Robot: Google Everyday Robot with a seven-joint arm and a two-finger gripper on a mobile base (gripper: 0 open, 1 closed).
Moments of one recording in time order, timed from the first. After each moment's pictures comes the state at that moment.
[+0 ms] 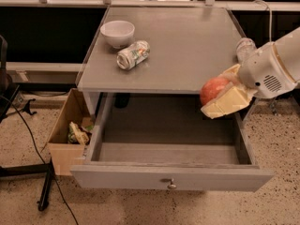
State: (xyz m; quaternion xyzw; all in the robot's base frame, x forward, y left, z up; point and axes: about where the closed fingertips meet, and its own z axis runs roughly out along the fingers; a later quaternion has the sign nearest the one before) arm 0.458 -0.146 0.909 -0.52 0.79 0.19 0.28
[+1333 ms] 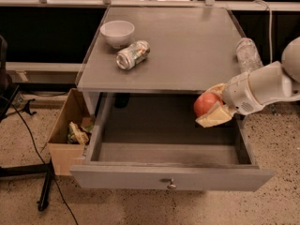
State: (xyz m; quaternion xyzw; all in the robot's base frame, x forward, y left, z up) arm 0.516 -0.158 0.812 -0.58 0.74 0.15 0.32
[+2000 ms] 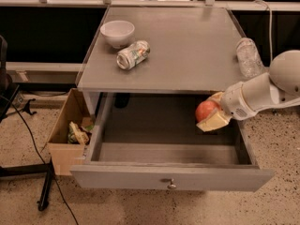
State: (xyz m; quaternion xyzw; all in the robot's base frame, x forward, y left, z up) arm 0.542 -0.176 0.755 -0.55 0.76 0.15 0.30
